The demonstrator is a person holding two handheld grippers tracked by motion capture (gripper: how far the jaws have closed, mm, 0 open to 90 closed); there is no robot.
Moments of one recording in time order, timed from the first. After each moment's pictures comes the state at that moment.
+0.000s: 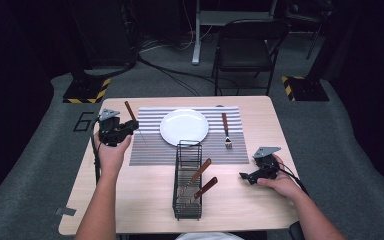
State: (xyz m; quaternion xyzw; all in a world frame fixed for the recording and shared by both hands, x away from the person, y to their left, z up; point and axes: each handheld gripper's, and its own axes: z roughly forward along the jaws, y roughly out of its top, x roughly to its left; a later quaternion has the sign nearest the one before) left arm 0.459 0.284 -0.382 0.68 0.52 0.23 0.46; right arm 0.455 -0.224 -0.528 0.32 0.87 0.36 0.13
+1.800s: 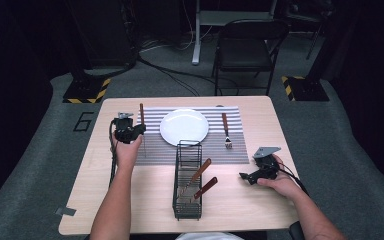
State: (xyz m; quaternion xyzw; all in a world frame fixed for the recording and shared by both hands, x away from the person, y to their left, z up) left arm 0.517 0.271 -0.450 0.67 0.58 0.21 0.41; right arm 0.454 -0.223 -0.528 0.32 0.87 0.36 0.13
